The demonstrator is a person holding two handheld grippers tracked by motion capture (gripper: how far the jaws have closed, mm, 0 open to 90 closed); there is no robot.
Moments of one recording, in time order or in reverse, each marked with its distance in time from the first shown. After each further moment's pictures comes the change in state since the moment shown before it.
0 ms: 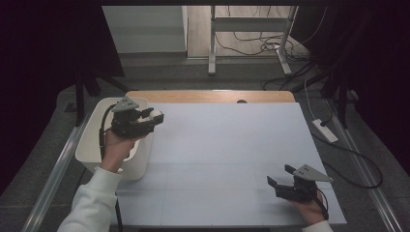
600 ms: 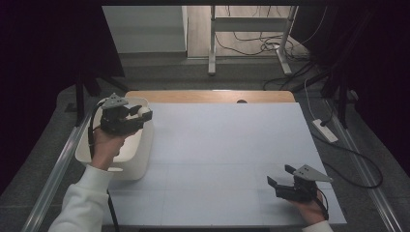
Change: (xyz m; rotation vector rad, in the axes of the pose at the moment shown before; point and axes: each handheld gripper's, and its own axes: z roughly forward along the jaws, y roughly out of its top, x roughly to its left) left arm 0.021 -0.002 -0.013 0.015 0.080 -0.023; right arm 0.000 0.000 0.000 0.001 0.000 -0.003
